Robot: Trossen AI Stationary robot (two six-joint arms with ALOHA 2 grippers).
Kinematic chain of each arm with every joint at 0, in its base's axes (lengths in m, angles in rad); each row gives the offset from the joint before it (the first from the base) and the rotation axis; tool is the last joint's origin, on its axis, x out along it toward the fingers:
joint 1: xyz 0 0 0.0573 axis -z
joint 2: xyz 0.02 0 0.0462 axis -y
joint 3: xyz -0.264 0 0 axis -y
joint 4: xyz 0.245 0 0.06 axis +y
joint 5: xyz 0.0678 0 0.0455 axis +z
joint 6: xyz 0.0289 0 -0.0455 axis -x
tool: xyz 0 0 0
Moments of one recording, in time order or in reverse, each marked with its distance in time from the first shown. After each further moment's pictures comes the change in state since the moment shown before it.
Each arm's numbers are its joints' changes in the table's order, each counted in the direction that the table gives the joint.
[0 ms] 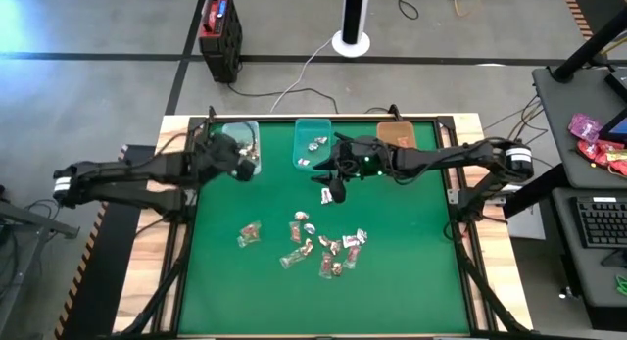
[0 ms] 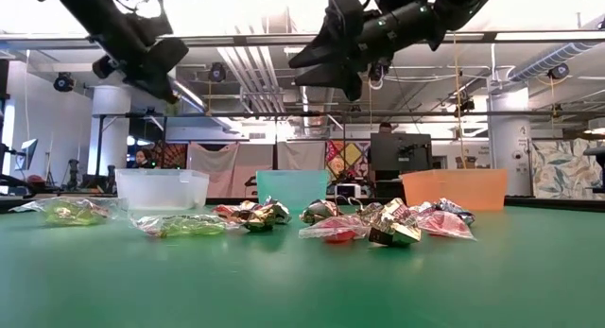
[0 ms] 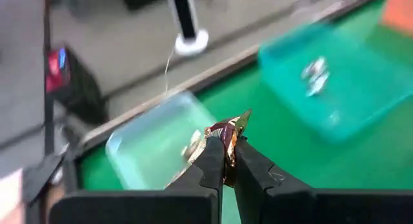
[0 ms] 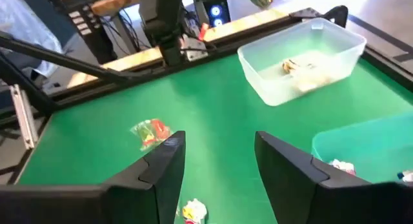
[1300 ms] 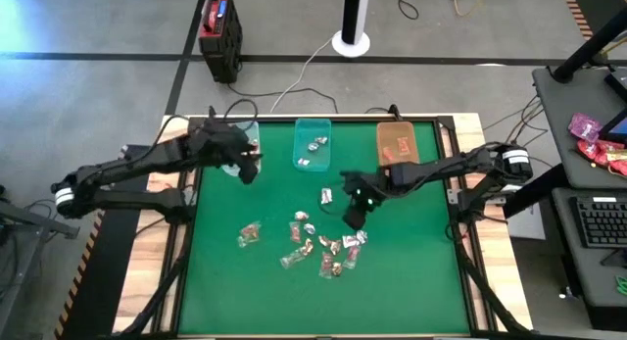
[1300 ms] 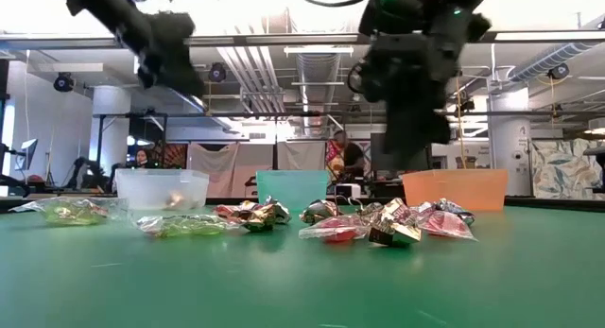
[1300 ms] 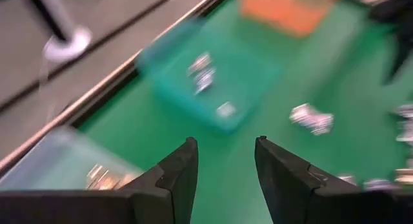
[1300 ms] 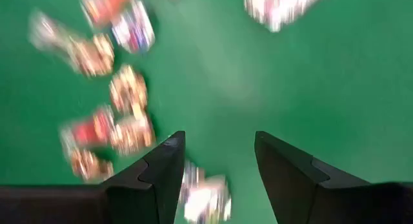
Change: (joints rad) left arm -0.194 -0.019 0.029 -0.217 -0.621 -0.360; right arm -0.162 -0.019 -0.001 0.729 0.010 -0.408
